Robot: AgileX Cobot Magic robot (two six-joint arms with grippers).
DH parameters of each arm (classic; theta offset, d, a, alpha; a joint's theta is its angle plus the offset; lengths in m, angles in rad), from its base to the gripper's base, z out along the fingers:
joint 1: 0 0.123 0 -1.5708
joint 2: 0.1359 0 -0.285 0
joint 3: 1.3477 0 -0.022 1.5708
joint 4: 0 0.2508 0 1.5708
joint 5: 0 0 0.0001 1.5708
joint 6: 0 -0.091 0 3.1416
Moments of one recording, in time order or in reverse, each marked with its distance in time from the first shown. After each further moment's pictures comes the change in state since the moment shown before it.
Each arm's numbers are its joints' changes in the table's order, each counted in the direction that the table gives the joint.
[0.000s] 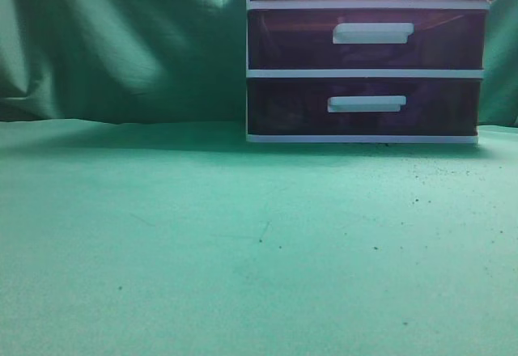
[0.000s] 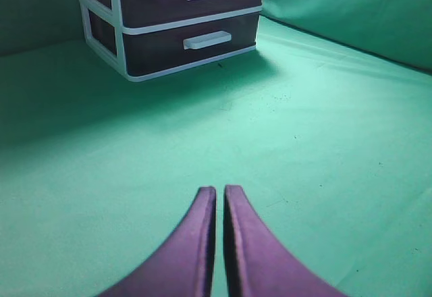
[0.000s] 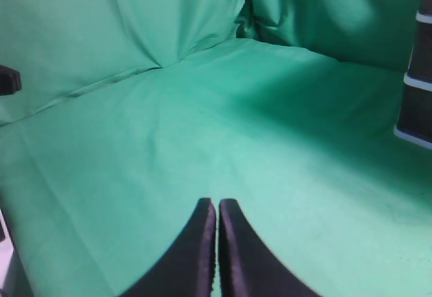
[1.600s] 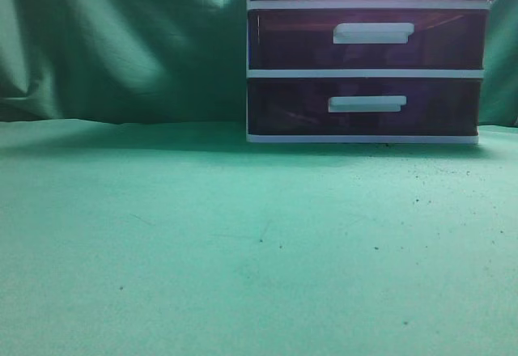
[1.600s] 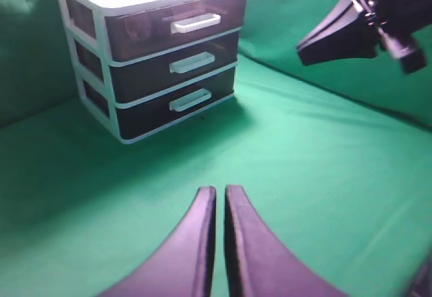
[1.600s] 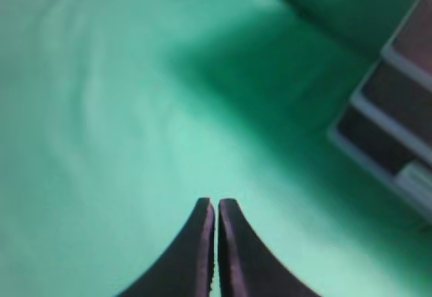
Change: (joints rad) left arm 0.000 0.402 -0.672 -0.077 -0.286 -0.098; right arm -0.020 0.696 -0.897 -0.457 -0.569 -0.245
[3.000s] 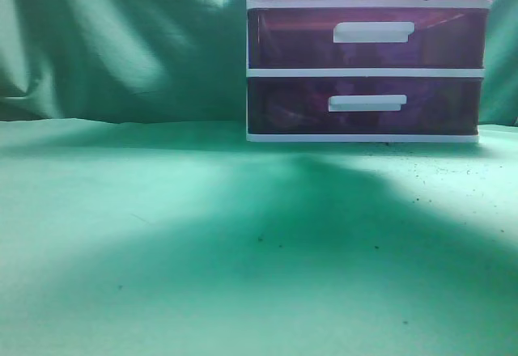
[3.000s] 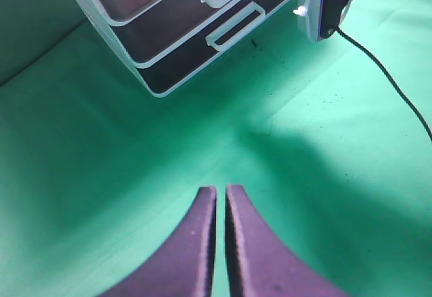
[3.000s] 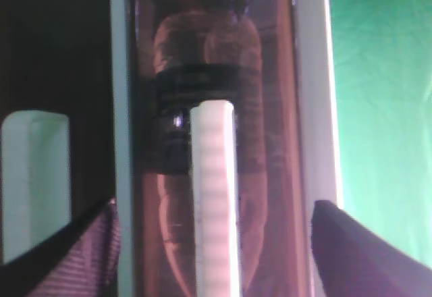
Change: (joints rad) left arm 0.000 1.096 -0.888 0.131 -0.315 -0.057; right arm -0.653 0.700 0.000 -0.523 1.243 0.908
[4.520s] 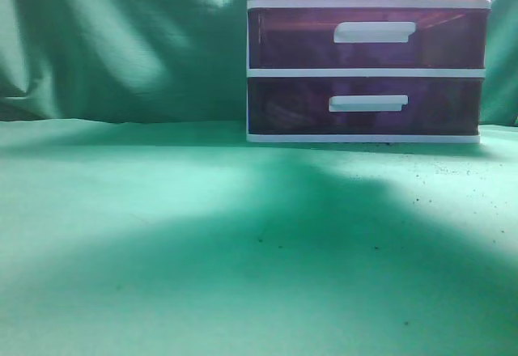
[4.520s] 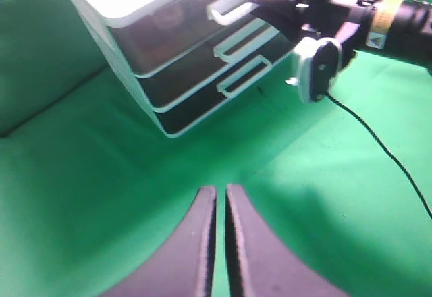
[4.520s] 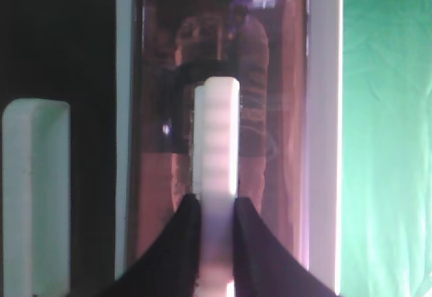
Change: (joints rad) left arm 0.000 0.035 -0.187 0.007 -0.052 0.009; right arm 0.045 -0.017 0.014 0.237 -0.049 0.256
